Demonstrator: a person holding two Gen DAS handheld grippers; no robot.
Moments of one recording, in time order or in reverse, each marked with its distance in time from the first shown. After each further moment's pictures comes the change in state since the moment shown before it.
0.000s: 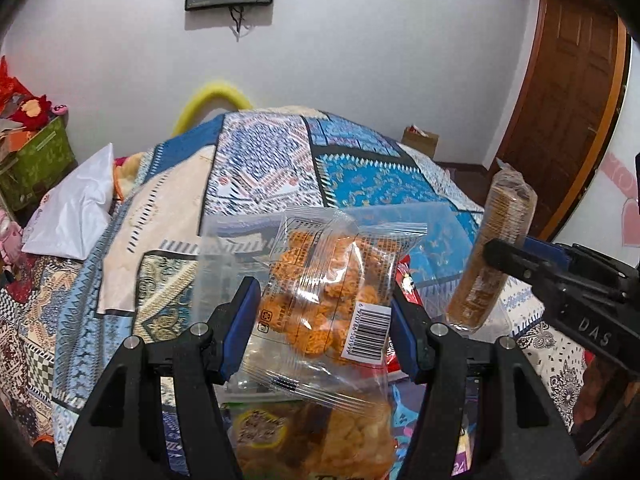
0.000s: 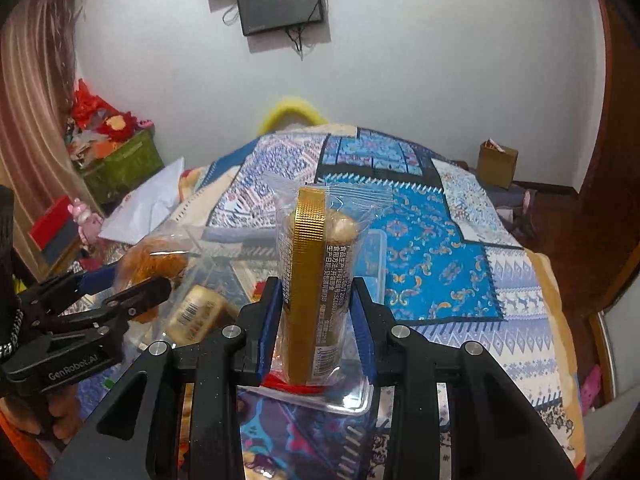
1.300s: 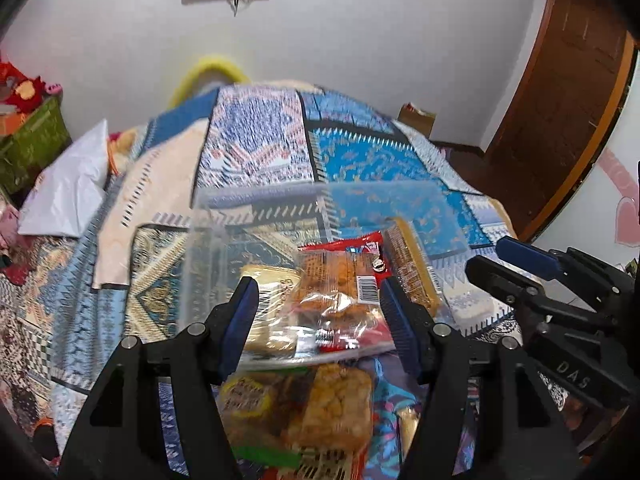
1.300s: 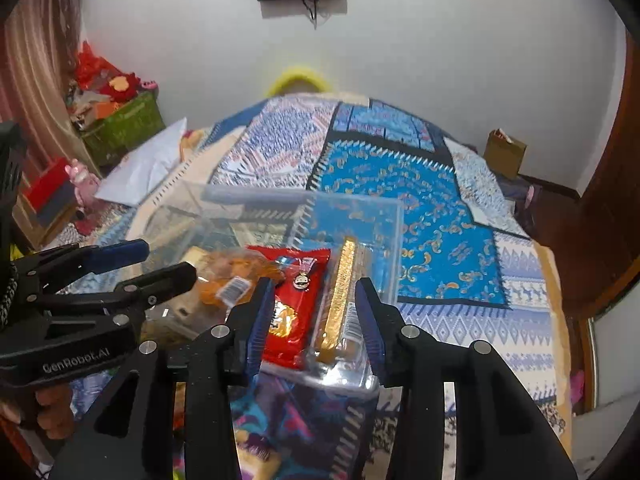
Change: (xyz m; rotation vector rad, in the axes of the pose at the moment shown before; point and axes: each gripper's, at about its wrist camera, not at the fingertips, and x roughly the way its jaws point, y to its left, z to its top) left arm -0.020 -0.006 -0.001 -0.019 0.080 -0.014; right arm -0.010 0.015 -0.004 -0.064 0.080 -0.005
